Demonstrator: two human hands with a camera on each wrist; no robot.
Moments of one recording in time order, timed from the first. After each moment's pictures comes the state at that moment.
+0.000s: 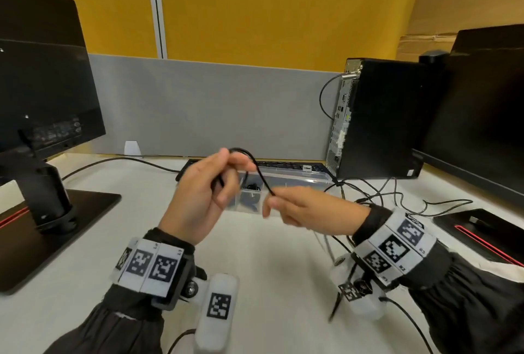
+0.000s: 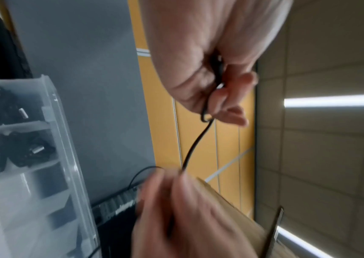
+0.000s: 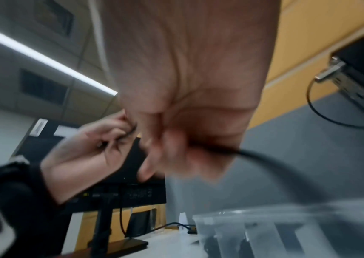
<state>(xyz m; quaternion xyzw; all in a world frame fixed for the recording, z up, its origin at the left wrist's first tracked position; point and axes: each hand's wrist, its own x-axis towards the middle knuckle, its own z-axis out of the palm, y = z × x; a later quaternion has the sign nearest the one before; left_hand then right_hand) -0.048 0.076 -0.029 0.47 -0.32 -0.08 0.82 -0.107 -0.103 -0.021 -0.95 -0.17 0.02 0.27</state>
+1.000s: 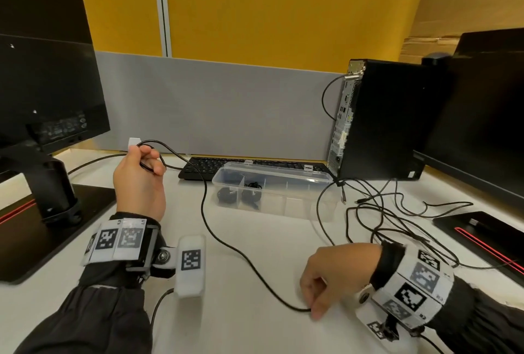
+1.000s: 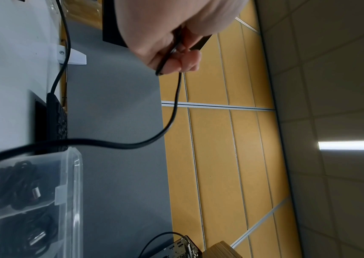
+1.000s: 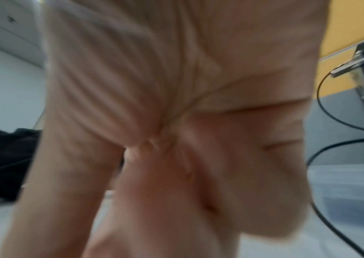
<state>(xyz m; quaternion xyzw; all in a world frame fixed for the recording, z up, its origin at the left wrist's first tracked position) 0.013 0.128 -0.041 0.37 -0.03 0.11 0.92 -0.143 -0.116 -0.060 -0.93 -0.12 0.33 0.12</state>
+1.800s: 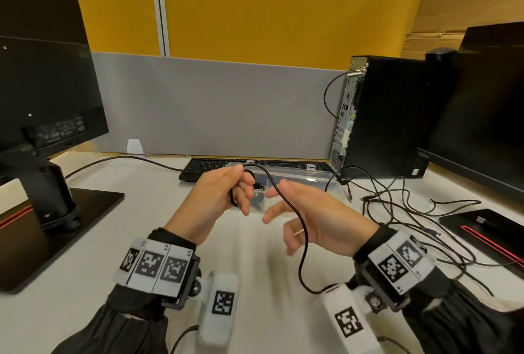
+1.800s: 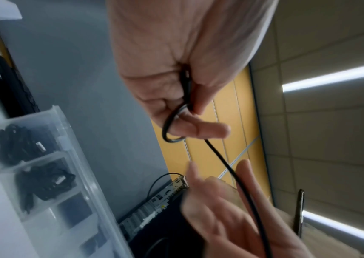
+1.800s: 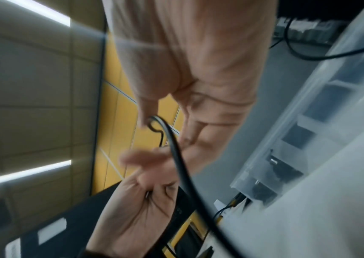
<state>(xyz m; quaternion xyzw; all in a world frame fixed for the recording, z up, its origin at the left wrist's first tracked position) -0.037 0.077 -0.038 0.62 -0.29 -0.11 0.72 -0.122 -0.087 -0.031 -0.69 -0.03 0.08 0.72</state>
